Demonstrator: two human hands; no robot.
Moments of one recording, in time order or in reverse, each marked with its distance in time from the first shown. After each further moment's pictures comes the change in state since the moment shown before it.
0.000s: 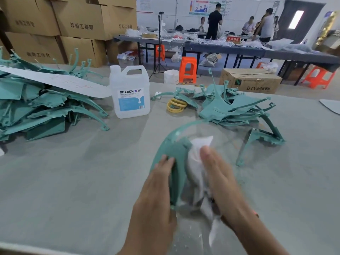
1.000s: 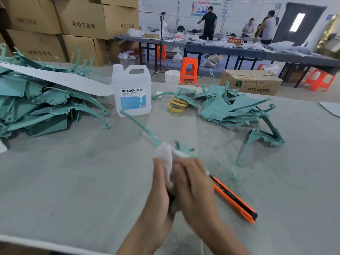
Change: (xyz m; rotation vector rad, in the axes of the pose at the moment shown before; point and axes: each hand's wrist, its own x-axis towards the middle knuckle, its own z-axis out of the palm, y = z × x) left_hand 0.015 0.002 0.025 -1.229 -0.211 -0.513; right_hand -0.013 0.029 0.040 -0.396 0.109 -0.502
